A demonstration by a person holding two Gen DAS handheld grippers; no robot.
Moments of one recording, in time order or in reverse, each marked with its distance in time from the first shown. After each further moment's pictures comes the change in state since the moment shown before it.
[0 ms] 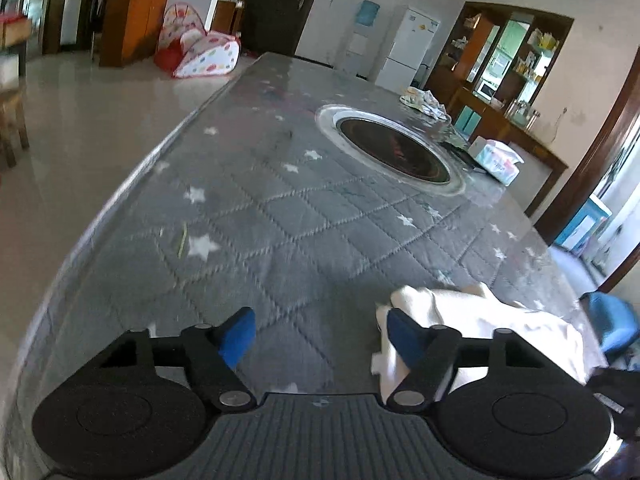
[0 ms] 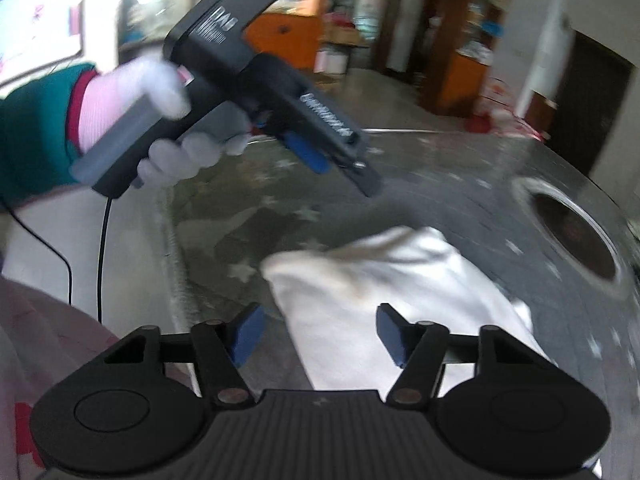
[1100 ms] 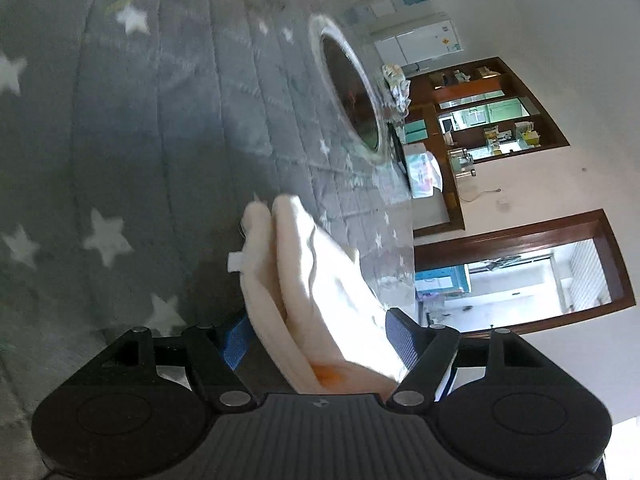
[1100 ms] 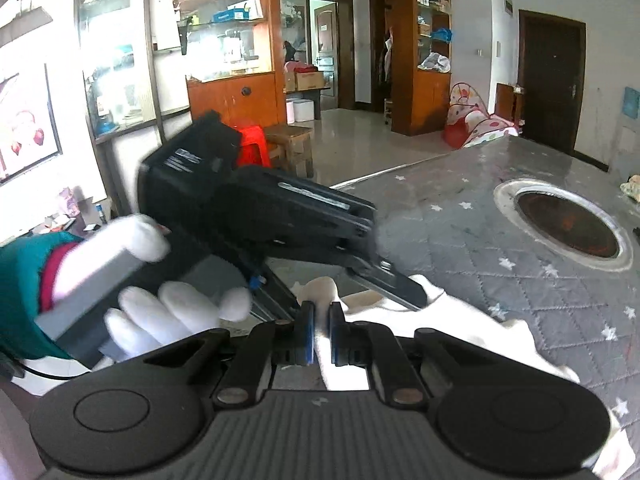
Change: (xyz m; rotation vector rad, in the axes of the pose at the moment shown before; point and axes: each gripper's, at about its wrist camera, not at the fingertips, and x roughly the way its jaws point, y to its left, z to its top) left arm 0.050 0.000 -0.032 -0.591 0.234 -0.449; right arm -0.024 -0.030 0.013 0.262 -0.162 0.033
